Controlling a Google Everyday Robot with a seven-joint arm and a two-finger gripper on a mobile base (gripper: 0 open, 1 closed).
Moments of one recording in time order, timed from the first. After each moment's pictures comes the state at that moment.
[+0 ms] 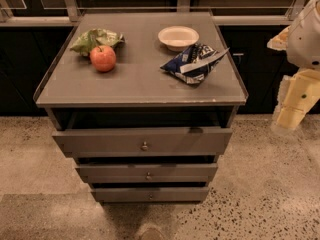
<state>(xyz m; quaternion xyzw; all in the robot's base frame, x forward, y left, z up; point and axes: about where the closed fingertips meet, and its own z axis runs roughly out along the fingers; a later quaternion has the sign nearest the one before) 0.438 -0.217 0.976 -0.60 0.78 -0.03 0.16</state>
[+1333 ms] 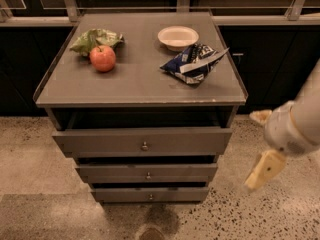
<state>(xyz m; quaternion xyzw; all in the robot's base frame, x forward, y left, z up) 0.419 -0.215 0.818 -0.54 0.81 0.08 0.22</state>
